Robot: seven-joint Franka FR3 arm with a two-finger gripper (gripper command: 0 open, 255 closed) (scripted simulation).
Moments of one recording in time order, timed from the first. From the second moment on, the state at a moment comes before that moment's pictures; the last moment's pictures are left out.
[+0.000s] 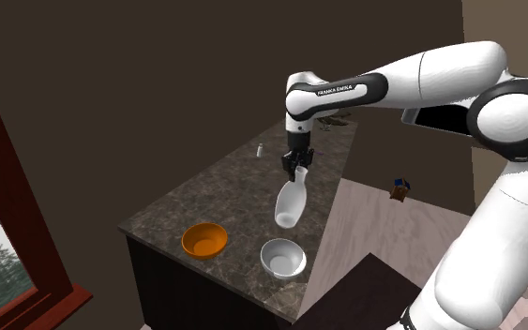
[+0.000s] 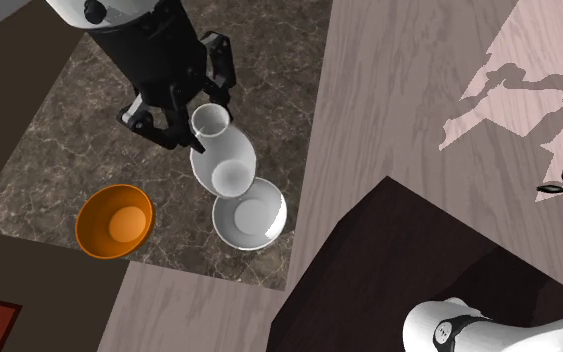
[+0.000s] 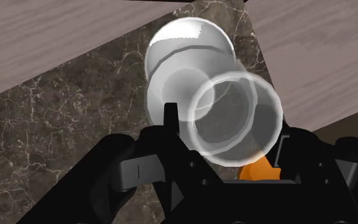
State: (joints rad) arm 0.03 0.00 -0.03 -1.96 -0.01 1.76 0.00
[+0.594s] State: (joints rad) arm 0.04 -0.03 -0.02 -2.06 -0.01 1.84 0.02
